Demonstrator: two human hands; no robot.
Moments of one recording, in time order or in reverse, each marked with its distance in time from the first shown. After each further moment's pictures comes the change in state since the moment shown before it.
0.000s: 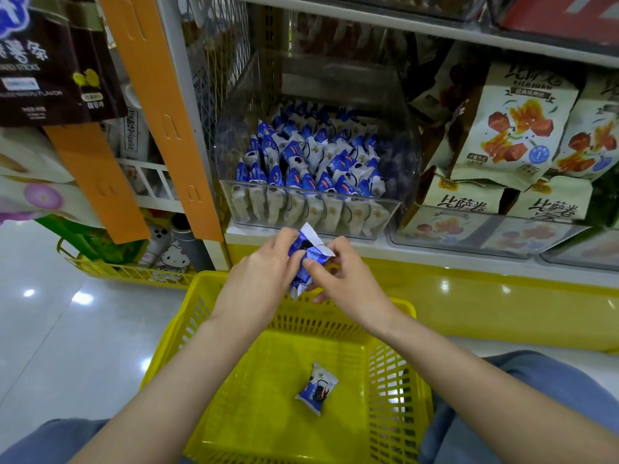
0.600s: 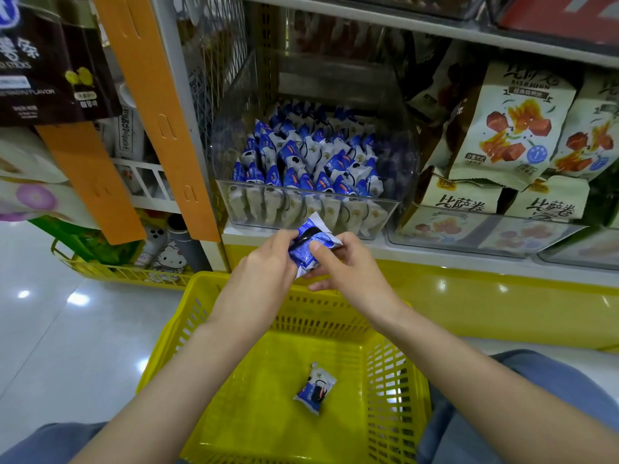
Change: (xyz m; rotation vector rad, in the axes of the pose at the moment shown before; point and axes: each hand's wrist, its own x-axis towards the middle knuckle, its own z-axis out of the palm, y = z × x) left_hand 0.000 0.005 -0.004 -0.153 -0.010 -0.033; right_hand -0.001 -0.020 -0.005 0.257 0.022 0.088
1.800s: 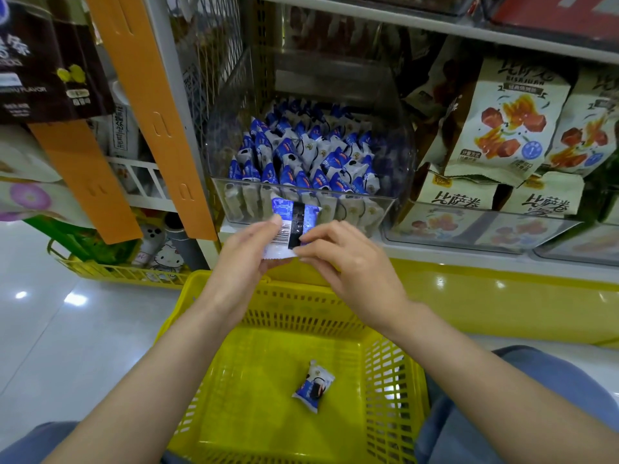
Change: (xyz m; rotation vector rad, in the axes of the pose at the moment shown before) left_hand 0.014 0.002 -0.012 -1.102 -0.085 -0.546; right_hand -0.004 -0.003 -0.019 -1.024 0.074 -0.997
